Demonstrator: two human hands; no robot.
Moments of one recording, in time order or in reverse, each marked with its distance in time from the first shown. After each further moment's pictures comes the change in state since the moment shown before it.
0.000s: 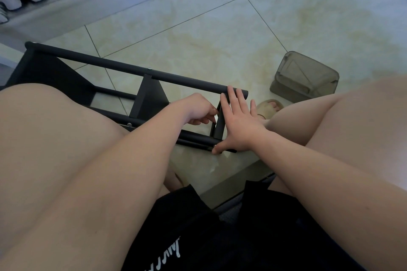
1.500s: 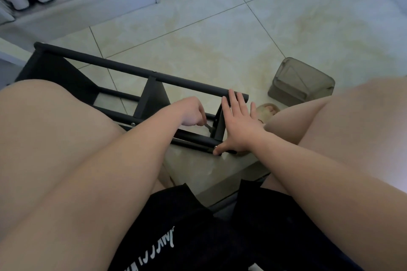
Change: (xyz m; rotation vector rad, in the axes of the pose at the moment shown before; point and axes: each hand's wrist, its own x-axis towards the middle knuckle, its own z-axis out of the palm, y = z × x) left_hand -0.013 -0.011 -0.011 0.464 0.062 0.149; right_hand -0.004 0.004 -0.003 -0.067 -0.032 0.011
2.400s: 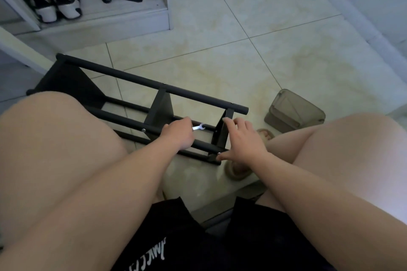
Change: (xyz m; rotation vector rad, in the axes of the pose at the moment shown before) left_hand -0.021 -0.024 0.017 0.129 0.315 -0.135; right_hand -0.004 0.006 -0.012 0.053 0.164 0.010
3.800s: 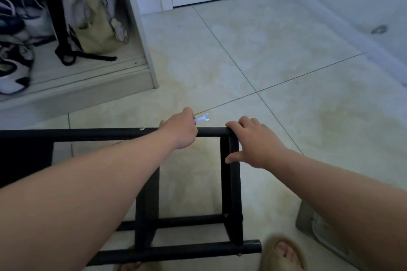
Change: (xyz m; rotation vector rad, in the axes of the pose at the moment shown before) left_hand 0.357 0.050 -0.155 -0.091 0.127 0.059; right_hand 0.358 0.093 -0.114 -0.101 0.091 -0.144
